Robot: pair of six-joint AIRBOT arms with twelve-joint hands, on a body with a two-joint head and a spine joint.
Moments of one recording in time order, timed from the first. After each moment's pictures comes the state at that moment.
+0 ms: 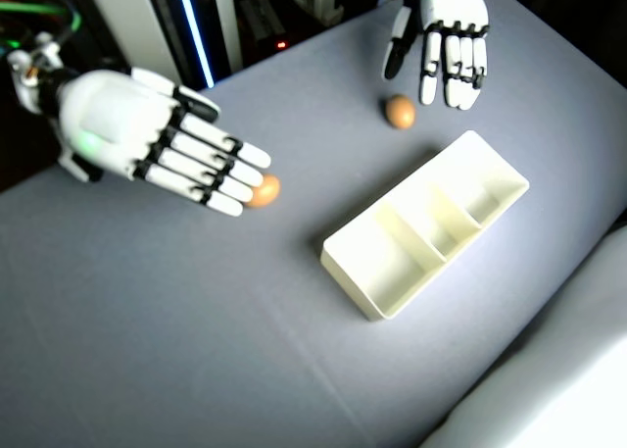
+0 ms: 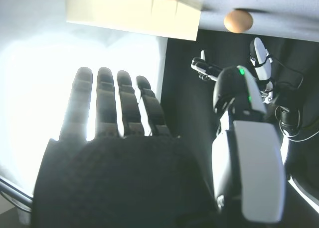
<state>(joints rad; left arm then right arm) 0.91 -0.99 1.03 -0.07 -1.02 0.95 -1.16 -0.84 0.80 0.27 1.18 -0.95</state>
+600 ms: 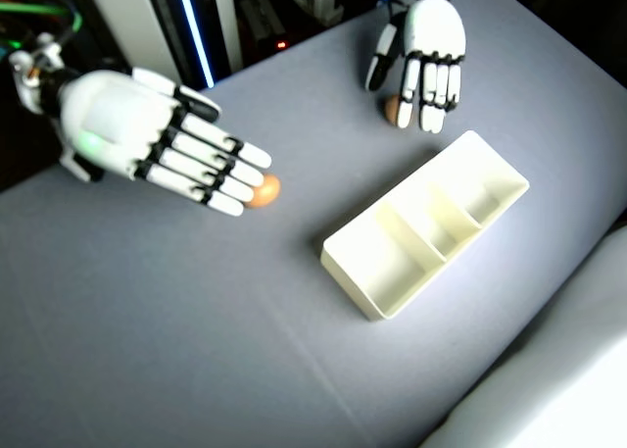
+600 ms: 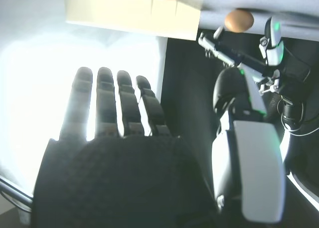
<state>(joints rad) 0.91 -1.09 1.11 -0.07 -0.88 0.92 -1.16 -0.84 0.80 0.27 1.18 -0.95</state>
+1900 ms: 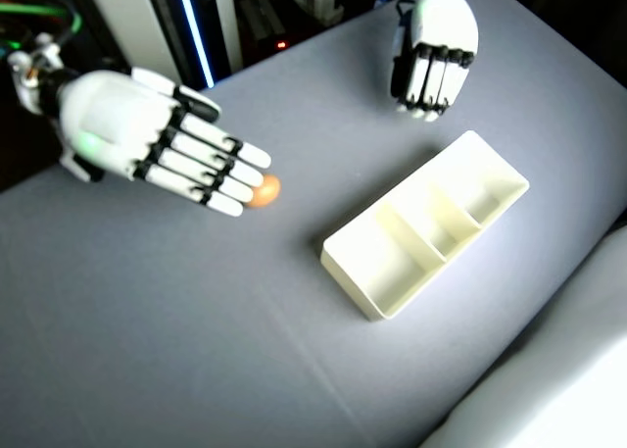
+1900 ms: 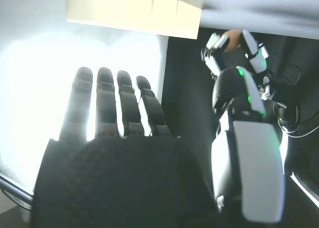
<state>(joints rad) 0.83 -1.01 1.06 -0.01 -1.03 0.96 -1.16 -0.84 0.81 0.27 1.19 -0.94</state>
